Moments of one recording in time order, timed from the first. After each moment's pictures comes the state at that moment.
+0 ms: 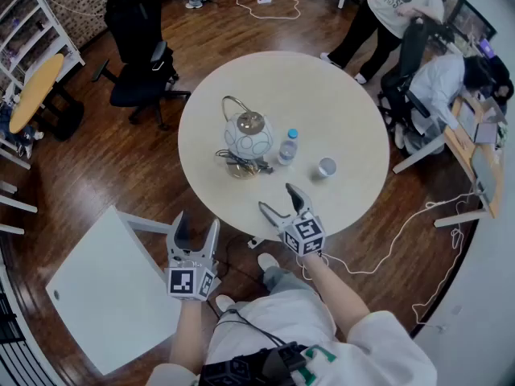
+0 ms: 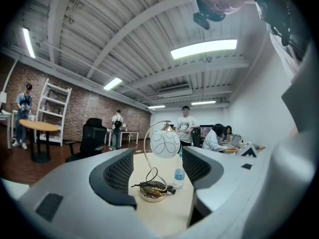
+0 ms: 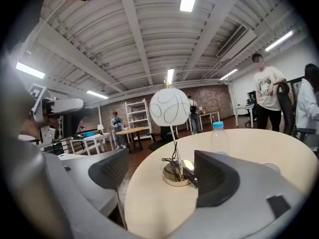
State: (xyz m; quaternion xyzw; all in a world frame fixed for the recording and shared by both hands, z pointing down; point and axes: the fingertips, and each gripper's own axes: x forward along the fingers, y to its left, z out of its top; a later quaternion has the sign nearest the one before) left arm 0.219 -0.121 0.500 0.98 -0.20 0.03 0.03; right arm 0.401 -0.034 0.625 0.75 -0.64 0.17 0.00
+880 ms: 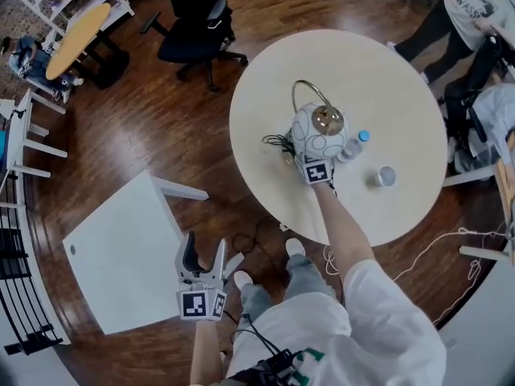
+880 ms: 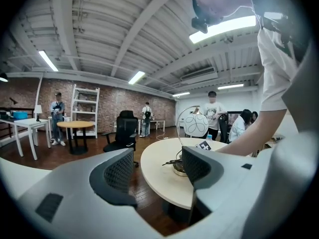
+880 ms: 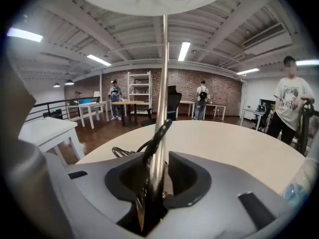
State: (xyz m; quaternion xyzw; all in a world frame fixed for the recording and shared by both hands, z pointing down) left arm 0.114 -0.149 0.538 0.93 -0.34 0.10 0.05; right arm 0.500 -0.249 0.751 0.73 -0.63 0.18 0.17
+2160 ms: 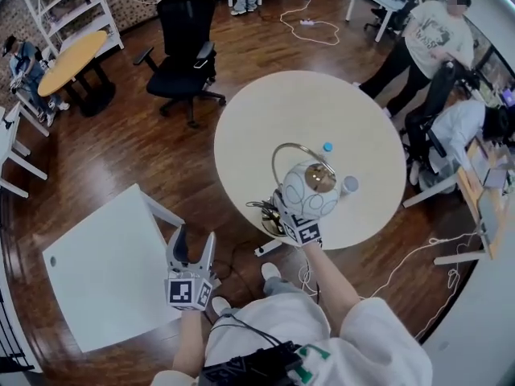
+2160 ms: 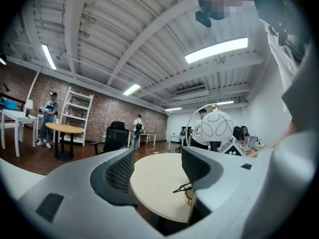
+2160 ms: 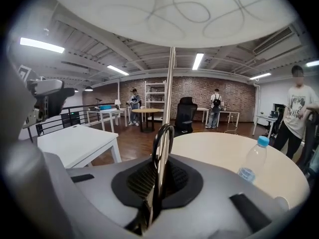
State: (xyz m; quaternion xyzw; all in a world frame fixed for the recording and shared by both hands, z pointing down) left arm 0.082 -0.136 0.496 0.95 -0.30 0.01 0.05; right arm 0.336 -0.110 0.617 0.68 -0.70 0.15 0.15
